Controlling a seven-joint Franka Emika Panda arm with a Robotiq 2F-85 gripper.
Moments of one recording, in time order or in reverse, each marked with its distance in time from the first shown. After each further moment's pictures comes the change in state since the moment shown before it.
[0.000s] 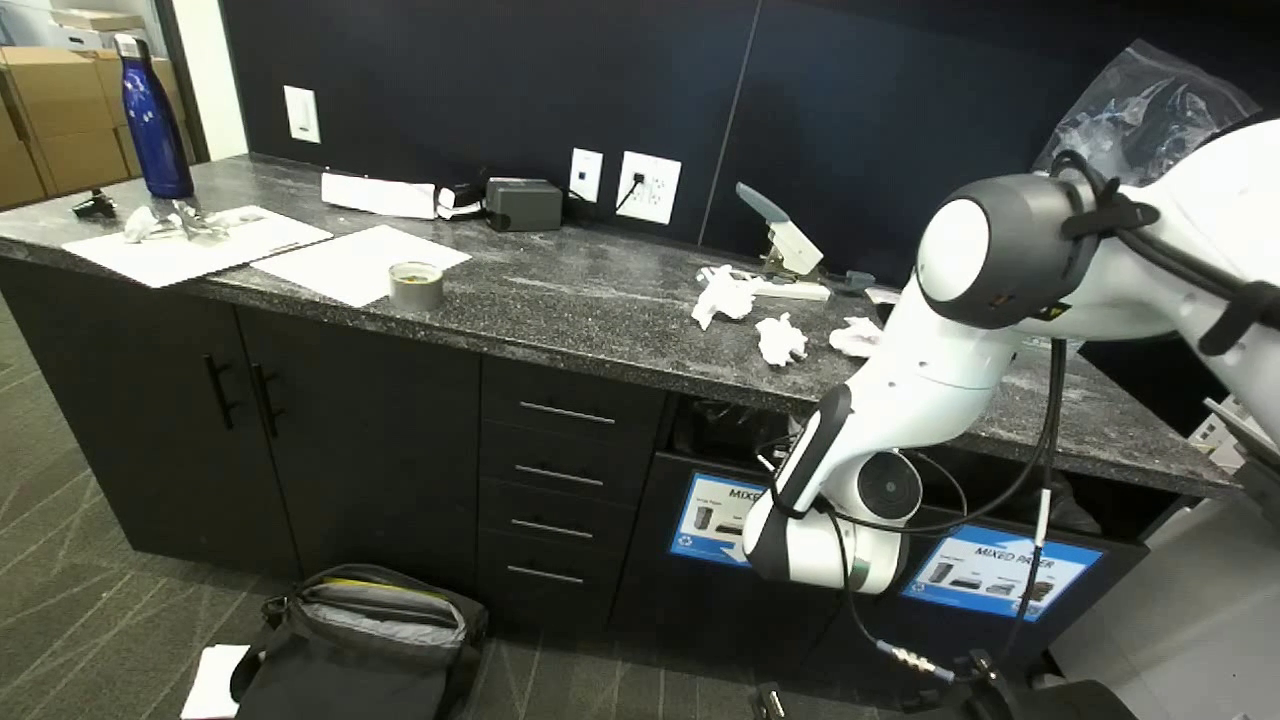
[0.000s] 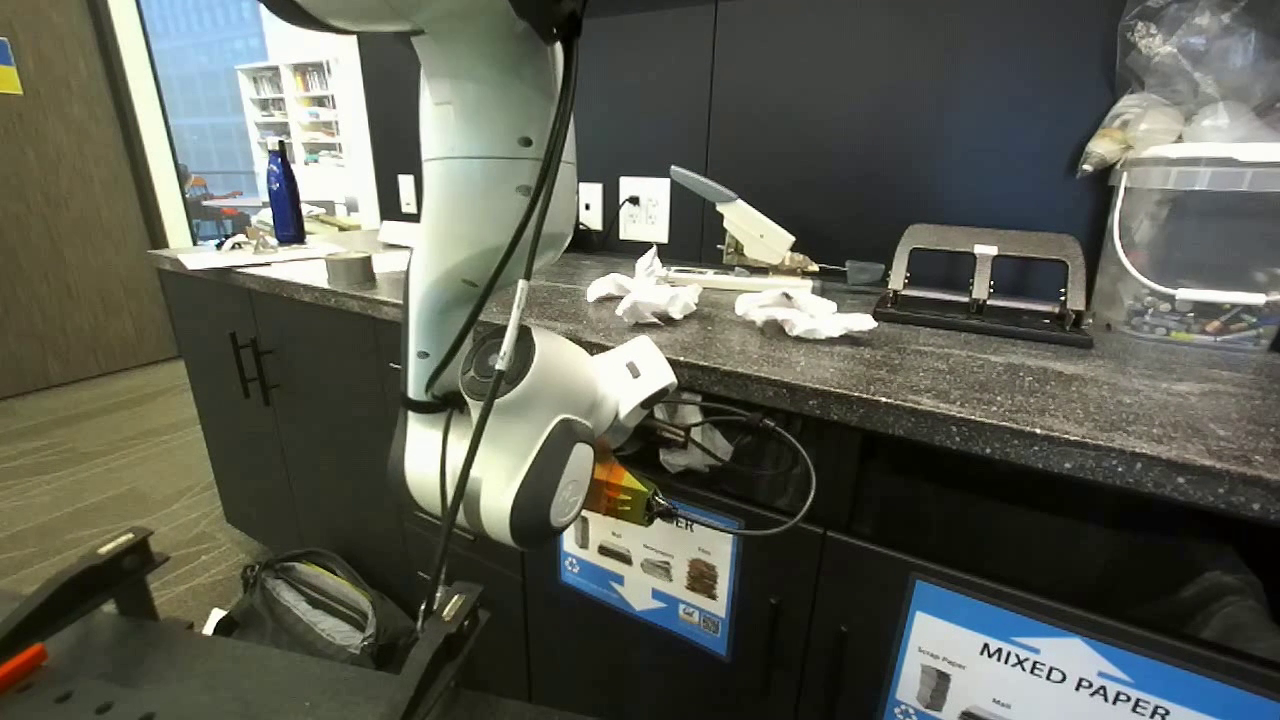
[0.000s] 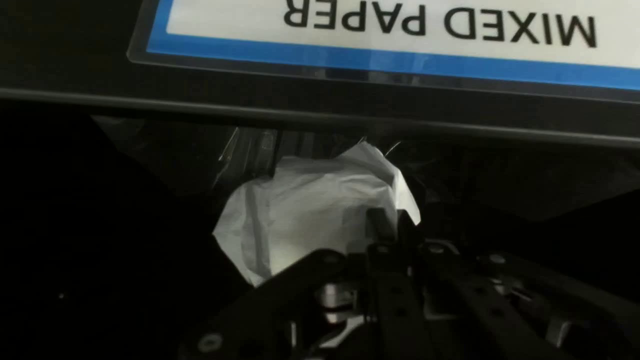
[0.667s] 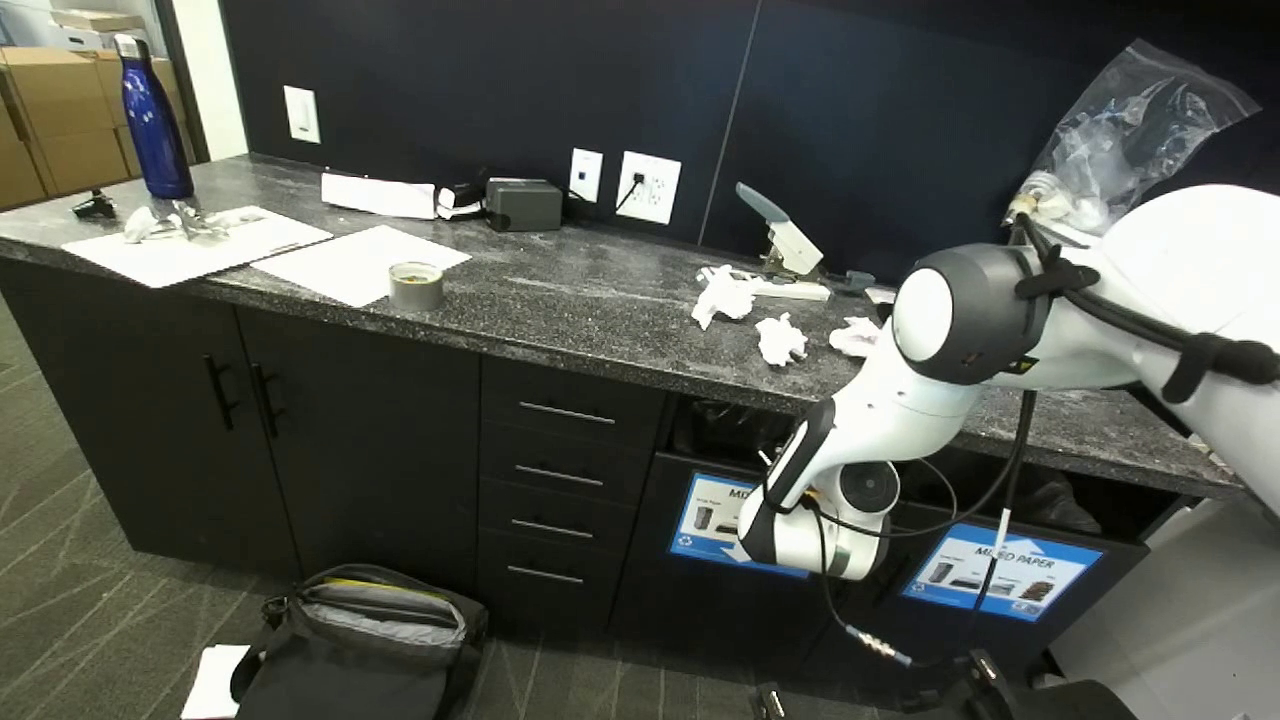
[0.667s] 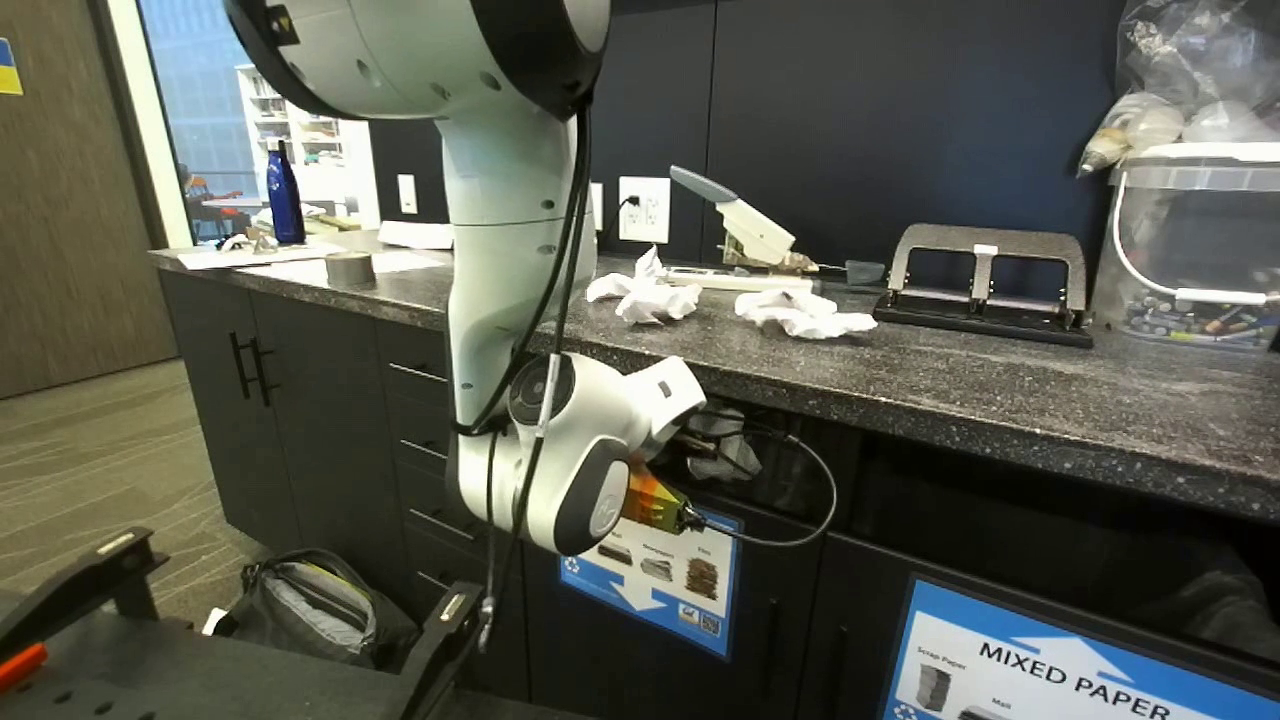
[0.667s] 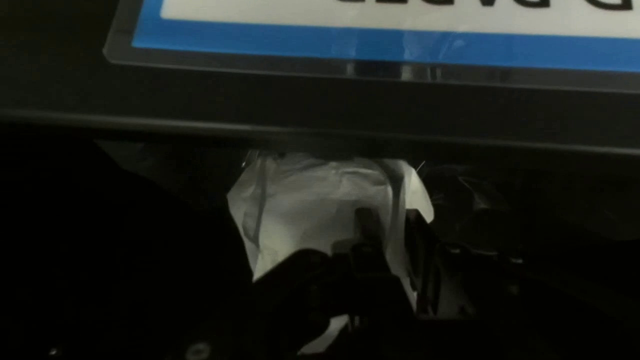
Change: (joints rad) arm -0.003 0.142 -0.034 0.258 0.060 -0.095 0.000
